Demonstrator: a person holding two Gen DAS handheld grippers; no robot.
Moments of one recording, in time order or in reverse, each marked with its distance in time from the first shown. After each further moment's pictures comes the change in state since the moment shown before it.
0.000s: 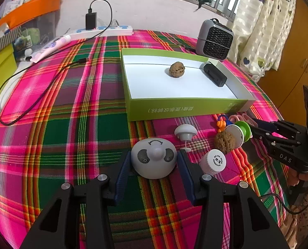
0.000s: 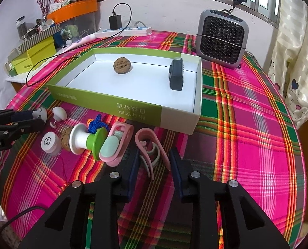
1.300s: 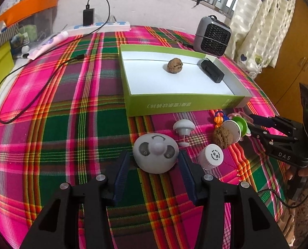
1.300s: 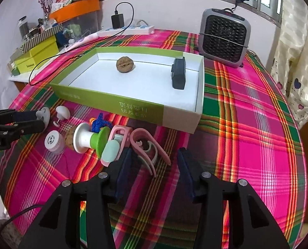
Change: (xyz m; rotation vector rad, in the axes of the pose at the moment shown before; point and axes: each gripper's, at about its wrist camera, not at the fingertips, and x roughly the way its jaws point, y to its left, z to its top) left arm -0.003 0.001 -0.002 0.002 0.032 -0.023; right arm 0.000 0.000 -0.001 -0.002 0.015 0.024
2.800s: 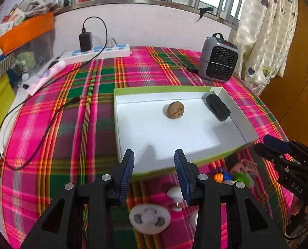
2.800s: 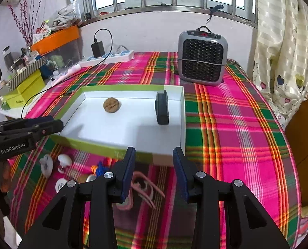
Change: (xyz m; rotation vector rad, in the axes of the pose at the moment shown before) left arm 0.003 -0.017 0.068 0.016 -0.077 0.070; right arm -0.025 -0.009 0.030 0.161 -0.109 -0.060
